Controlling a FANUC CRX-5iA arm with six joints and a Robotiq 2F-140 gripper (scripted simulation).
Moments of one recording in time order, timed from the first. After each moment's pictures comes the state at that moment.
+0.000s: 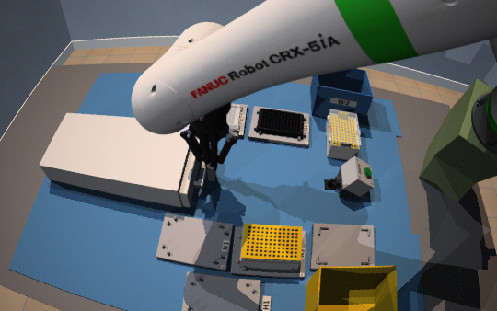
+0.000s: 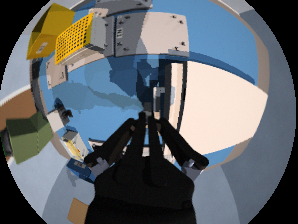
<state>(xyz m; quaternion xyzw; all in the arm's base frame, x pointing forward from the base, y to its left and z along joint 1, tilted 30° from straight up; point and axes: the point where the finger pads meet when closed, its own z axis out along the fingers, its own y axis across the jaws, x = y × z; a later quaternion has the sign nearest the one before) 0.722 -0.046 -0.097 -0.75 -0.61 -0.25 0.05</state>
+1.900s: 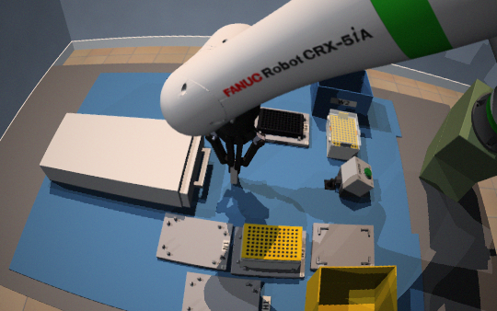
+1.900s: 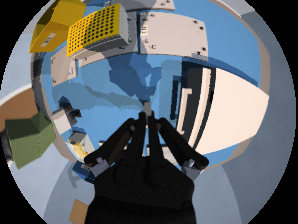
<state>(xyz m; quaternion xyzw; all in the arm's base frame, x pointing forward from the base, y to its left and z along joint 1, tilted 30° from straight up) 0.670 -0.033 -0.109 -0.75 -0.61 -0.25 0.05</state>
